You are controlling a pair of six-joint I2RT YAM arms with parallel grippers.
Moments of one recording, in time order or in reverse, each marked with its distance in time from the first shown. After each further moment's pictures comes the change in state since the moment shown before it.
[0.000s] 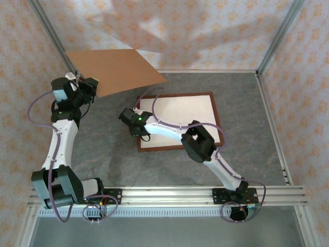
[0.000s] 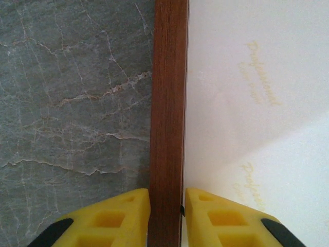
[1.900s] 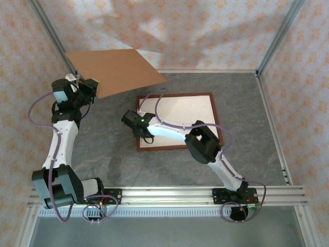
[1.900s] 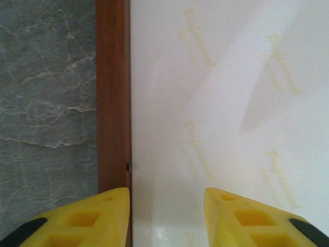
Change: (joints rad) left arm 0.006 0.002 -0.028 0.030 0.005 -0.003; right arm 0.009 -0.087 -0.116 -0.011 0.019 0.050
